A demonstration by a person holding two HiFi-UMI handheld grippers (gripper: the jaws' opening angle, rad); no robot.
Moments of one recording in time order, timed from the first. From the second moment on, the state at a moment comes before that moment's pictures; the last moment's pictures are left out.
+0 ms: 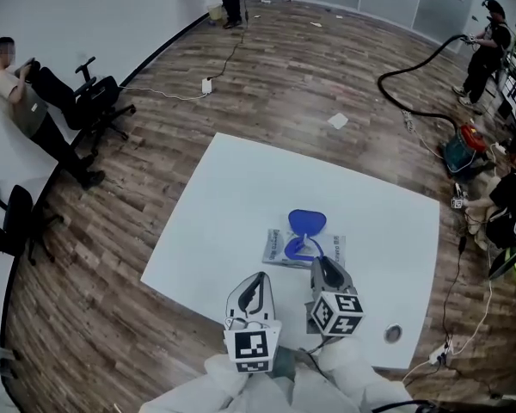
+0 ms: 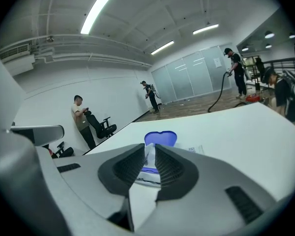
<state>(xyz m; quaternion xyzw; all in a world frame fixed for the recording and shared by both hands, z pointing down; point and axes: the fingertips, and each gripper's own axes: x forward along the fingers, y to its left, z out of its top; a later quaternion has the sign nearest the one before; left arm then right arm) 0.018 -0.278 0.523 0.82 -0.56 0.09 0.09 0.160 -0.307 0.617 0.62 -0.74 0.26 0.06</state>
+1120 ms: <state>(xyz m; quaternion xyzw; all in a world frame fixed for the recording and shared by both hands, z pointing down) -0.002 -0.306 0.566 0.80 -0.58 0.10 0.12 0.151 -0.351 0.675 0.60 -0.72 0.33 0.11</state>
